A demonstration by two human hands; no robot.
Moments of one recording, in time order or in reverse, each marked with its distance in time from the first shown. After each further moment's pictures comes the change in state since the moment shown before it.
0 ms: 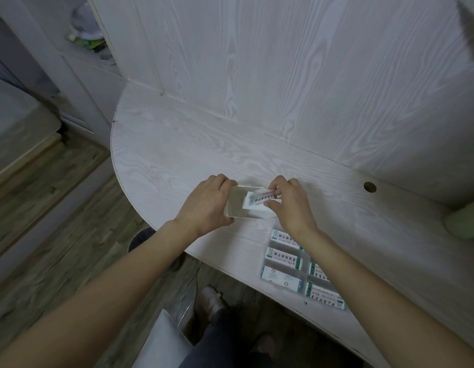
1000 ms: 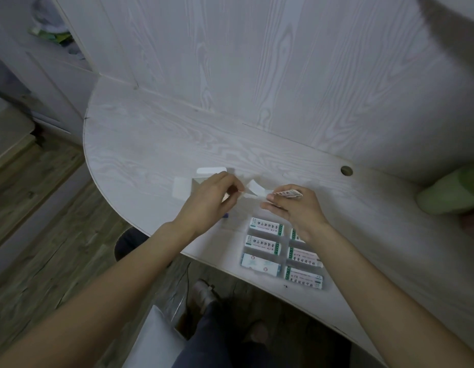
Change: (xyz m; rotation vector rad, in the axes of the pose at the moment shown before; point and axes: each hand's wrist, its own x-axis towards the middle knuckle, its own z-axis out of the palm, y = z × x) left_hand 0.004 0.050 0.008 -0.461 0.168 0.090; right_hand -0.034 0.028 -0.038 1.061 0.041 0.491
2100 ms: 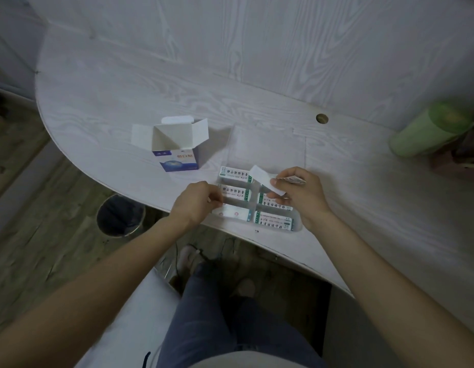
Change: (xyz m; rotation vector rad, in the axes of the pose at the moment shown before) left_hand -0.060 0.013 0.093 0.084 -0.350 -0.411; right_hand -0.044 0.048 -0.086 -0.224 0.114 -0.022
